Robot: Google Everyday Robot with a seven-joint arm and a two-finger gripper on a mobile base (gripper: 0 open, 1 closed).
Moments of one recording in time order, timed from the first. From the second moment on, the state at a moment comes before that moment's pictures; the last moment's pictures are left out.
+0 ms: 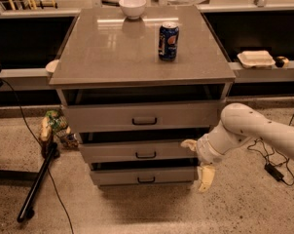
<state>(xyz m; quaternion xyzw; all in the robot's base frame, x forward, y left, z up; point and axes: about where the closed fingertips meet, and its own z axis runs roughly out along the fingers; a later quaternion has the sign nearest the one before) 0.493 -0.155 0.556 -0.72 0.64 0.20 0.17</state>
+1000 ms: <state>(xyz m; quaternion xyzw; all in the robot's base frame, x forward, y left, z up) 0.537 -0.161 0.503 -0.74 0.64 0.14 0.16</state>
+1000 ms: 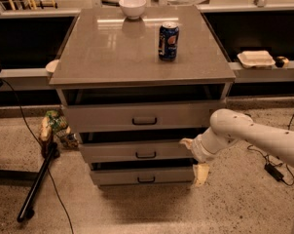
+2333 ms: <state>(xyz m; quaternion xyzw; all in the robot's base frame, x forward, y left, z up) 0.587 -0.198 0.460 -0.72 0.66 0.05 0.20</state>
